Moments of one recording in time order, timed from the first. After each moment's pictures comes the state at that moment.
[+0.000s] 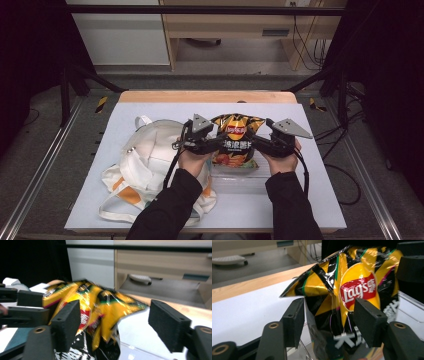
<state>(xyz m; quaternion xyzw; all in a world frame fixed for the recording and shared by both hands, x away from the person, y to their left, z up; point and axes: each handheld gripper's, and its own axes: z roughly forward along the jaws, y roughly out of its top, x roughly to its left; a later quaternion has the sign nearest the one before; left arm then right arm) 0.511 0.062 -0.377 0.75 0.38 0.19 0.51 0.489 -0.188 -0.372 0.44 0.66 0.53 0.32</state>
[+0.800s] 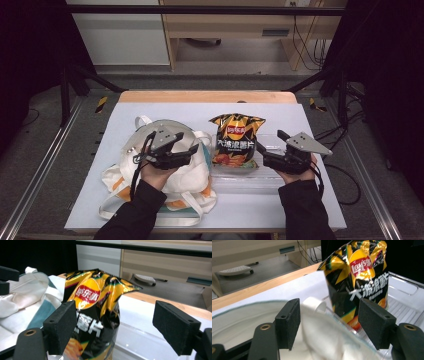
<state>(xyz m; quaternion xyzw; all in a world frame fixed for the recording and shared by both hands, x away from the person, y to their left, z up) 0.464 0.153 -0.370 0.77 0.34 0.23 0.49 0.441 -0.213 -0.367 0.41 0.68 0.52 0.31</state>
